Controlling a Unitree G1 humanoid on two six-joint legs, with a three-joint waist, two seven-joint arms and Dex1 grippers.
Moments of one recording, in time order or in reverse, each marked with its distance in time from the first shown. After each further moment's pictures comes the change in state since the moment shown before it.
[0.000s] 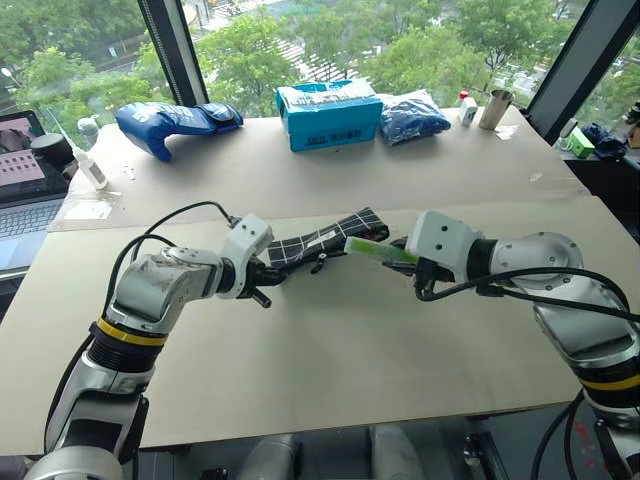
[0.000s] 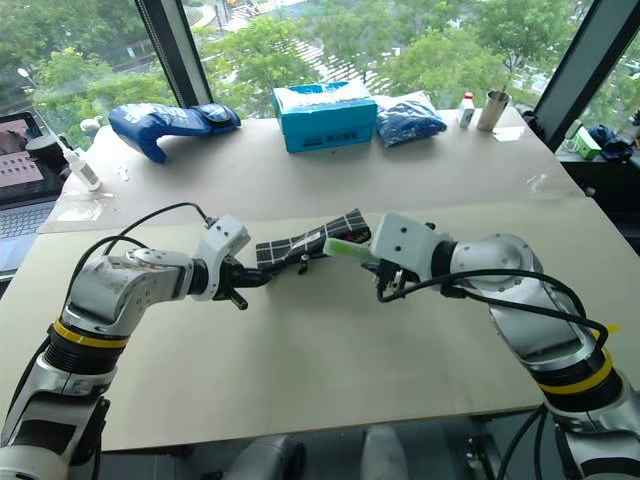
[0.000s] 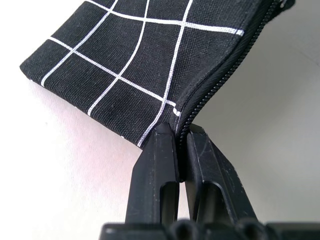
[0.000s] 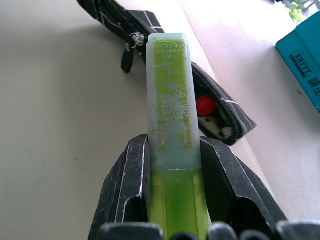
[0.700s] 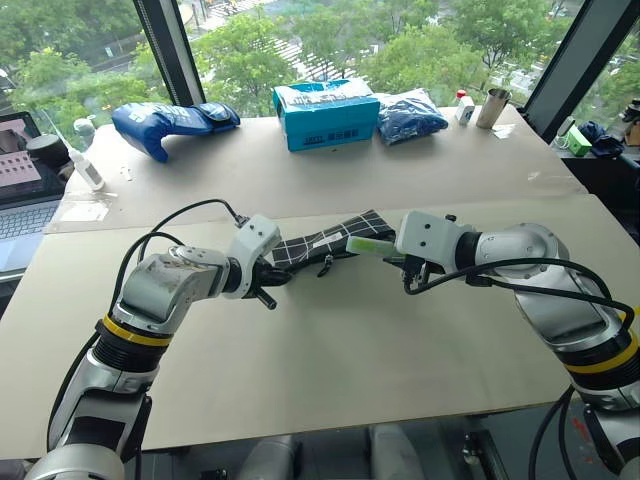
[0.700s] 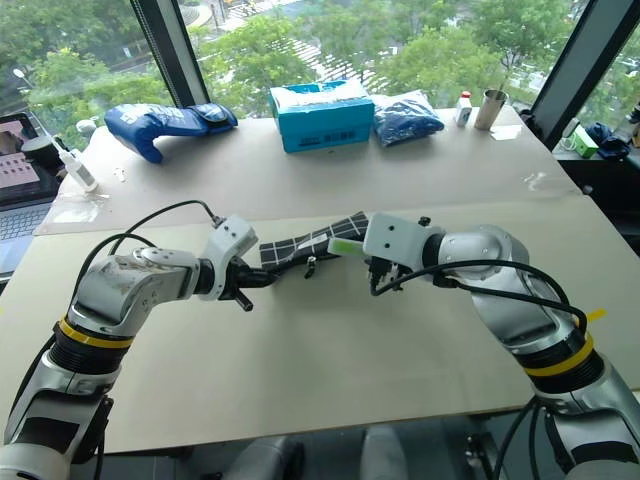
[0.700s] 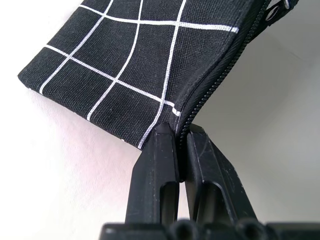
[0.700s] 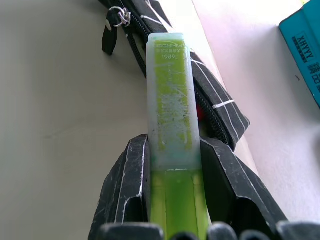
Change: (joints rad) left arm -0.001 -0.019 -0.031 -0.019 0.009 -0.002 0.011; right arm -0.086 0.022 0.097 0.106 -0.143 -0.023 0.030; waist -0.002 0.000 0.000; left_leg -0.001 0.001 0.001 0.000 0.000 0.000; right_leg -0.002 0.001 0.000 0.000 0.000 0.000
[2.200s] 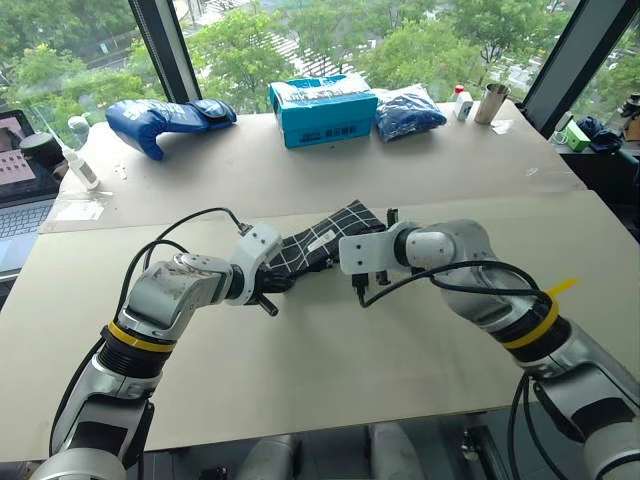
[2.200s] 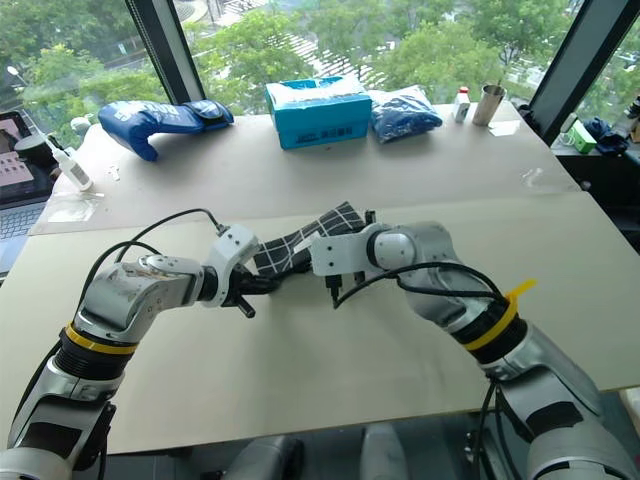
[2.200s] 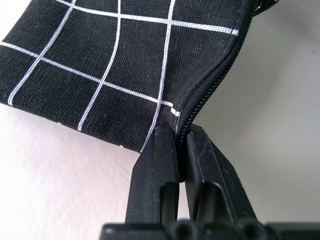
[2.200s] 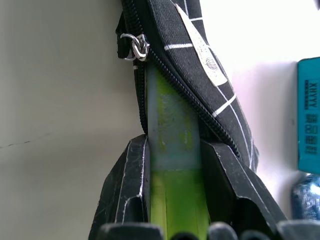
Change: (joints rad) left arm 0.030 -0.006 -0.012 -0.002 0.022 -0.008 -0.011; right arm -0.224 0.199 0.325 0.238 -0.471 -0.240 -0.026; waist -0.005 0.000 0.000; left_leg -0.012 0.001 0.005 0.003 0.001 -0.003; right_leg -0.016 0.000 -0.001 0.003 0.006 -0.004
